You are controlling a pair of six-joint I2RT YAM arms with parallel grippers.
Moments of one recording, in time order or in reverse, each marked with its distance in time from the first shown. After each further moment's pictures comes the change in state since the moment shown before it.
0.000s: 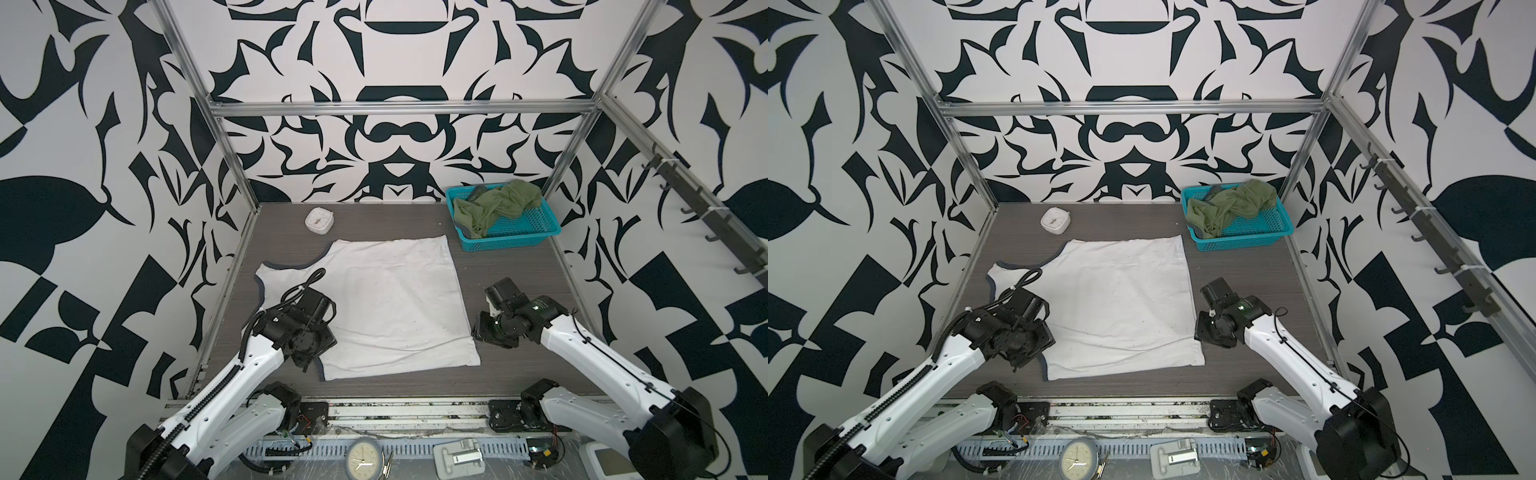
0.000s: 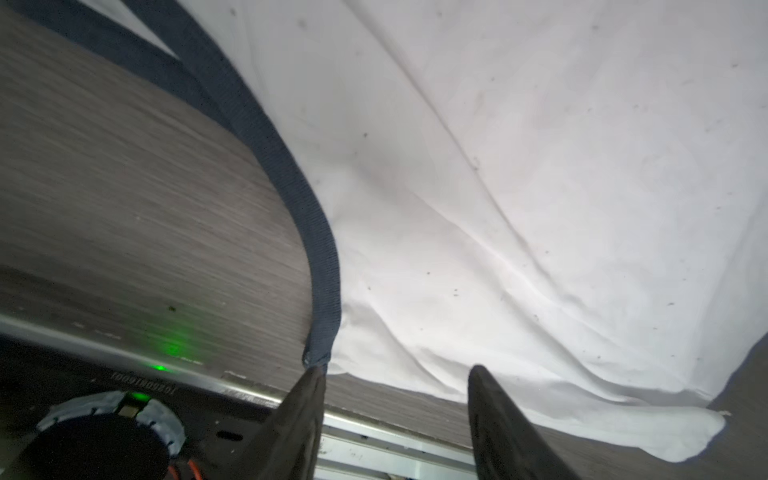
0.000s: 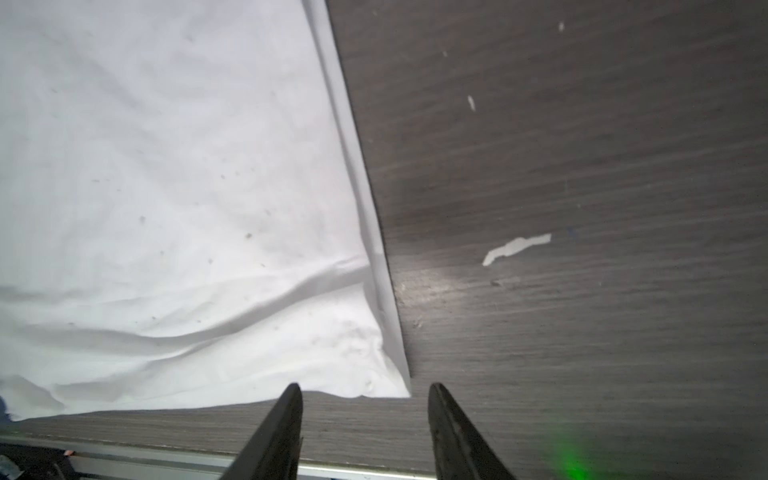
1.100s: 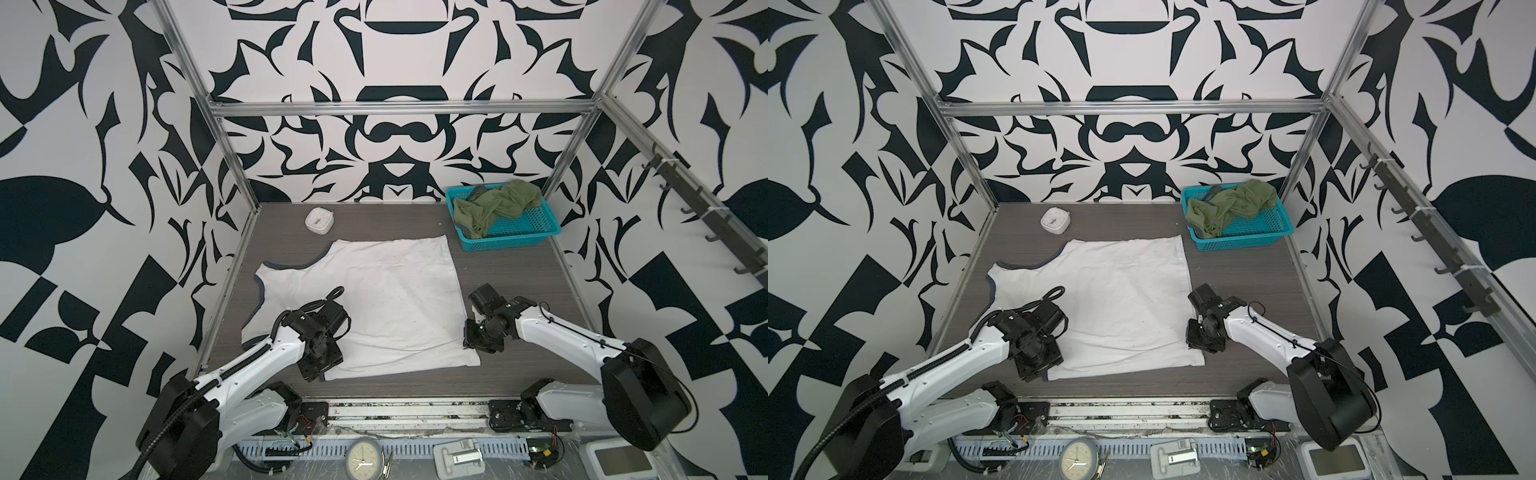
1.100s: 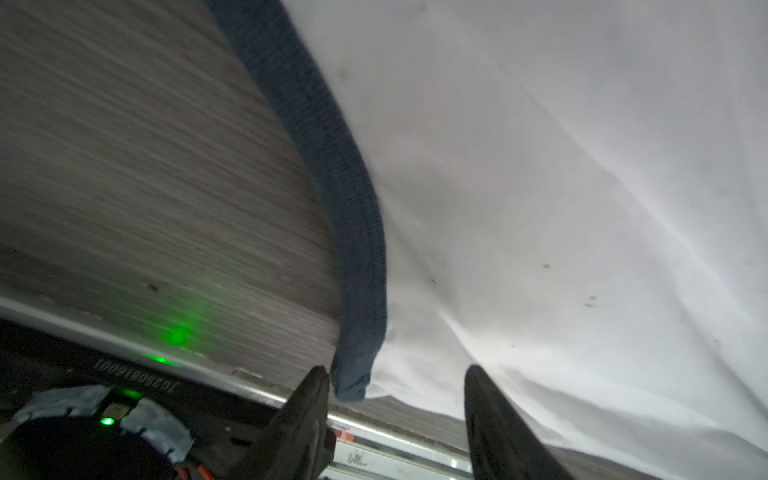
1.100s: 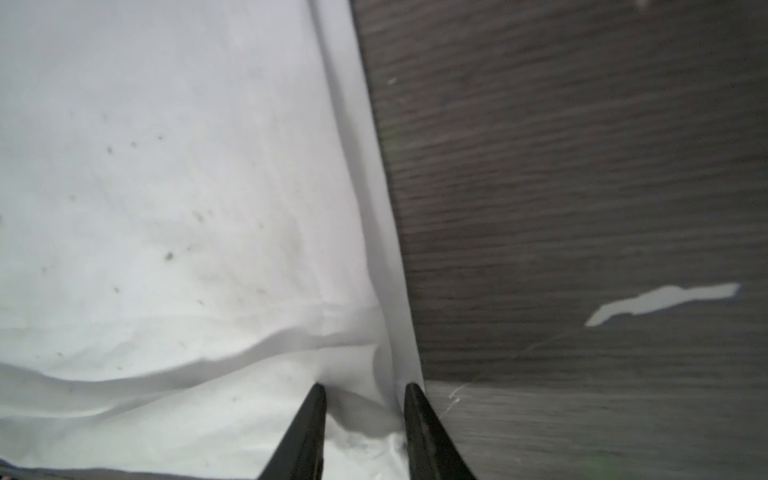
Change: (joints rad) left arm -0.122 0.175 -0.127 0.045 0.042 -0.070; right arm 0.034 0.214 -0.114 0.195 -0.062 -0.002
